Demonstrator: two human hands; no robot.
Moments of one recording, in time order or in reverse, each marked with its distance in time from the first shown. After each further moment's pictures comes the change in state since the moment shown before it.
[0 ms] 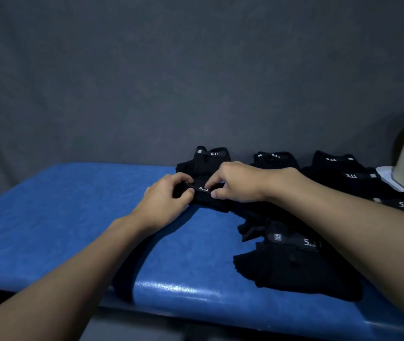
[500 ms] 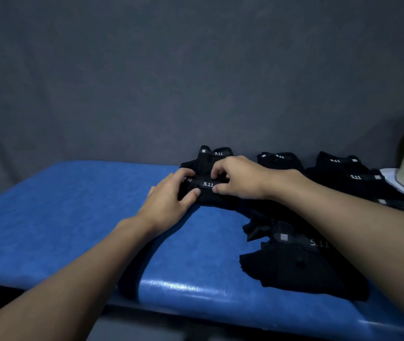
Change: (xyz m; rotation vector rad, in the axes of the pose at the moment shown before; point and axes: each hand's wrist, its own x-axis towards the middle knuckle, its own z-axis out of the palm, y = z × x) left_hand -0.002 -0.008 0.004 0.009 0.017 0.076; right_hand 0.009 0.002 0.004 0.030 0.144 0.067
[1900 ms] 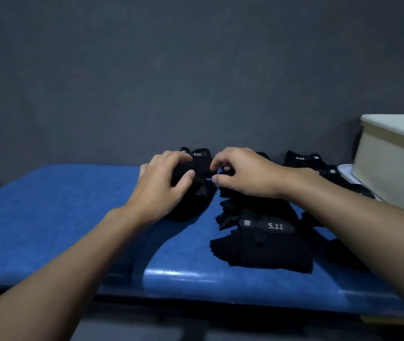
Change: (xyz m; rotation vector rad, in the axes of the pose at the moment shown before) left_hand -0.015 0.066 -0.018 0.055 0.180 0.241; right_hand -0.066 0.003 -0.037 0.062 0.147 -0.018
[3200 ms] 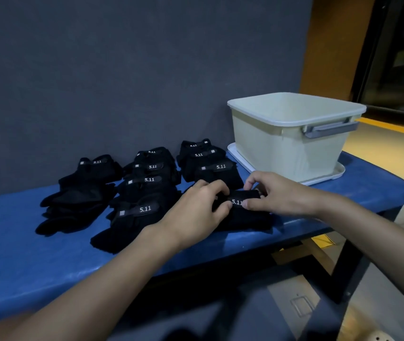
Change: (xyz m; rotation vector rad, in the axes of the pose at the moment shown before) left_hand -0.035 0.219 0.124 -0.106 -0.530 0.224; right_hand -0.245 0.126 -0.052 0.446 0.045 0.547
